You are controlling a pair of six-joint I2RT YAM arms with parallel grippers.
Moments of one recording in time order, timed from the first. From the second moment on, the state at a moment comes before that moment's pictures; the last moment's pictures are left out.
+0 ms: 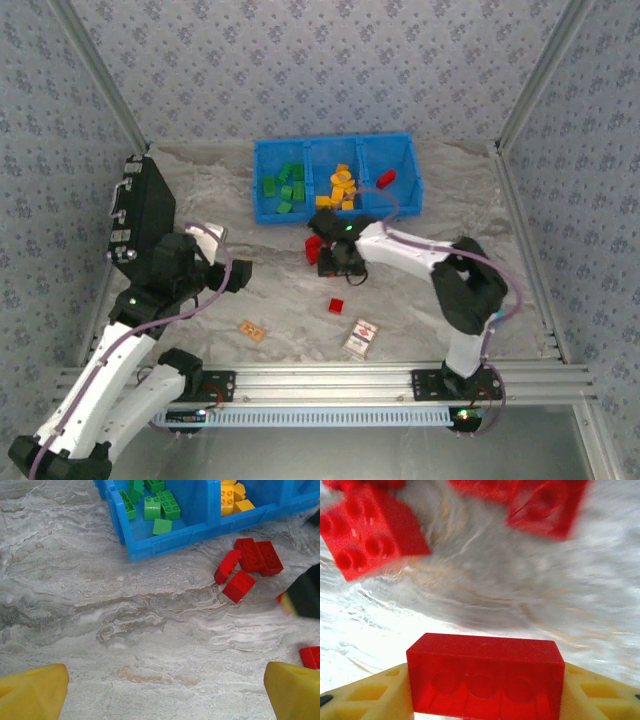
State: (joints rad) left arm -0.42 0.69 0.76 -0.72 0.00 -0.11; right arm 0.78 1.78 1.30 -0.81 0.08 0.70
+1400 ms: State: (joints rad) left arm -0.39 0.76 0.76 -0.72 -0.01 -0.10; right arm 0.26 2.20 2.03 -0.85 0.13 0.24
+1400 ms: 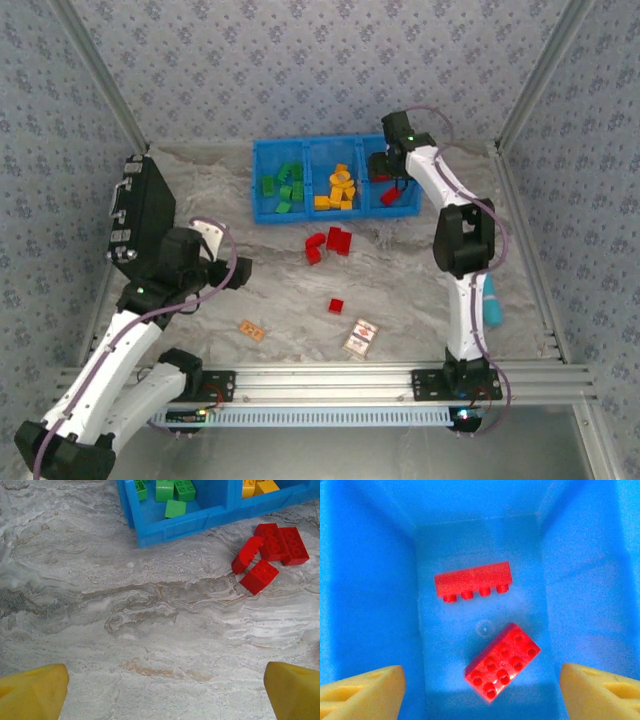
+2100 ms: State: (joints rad) left arm -0.38 0.78 0.76 -0.71 0.06 -0.10; right arm 0.57 1.57 1.22 -0.78 0.09 0.56
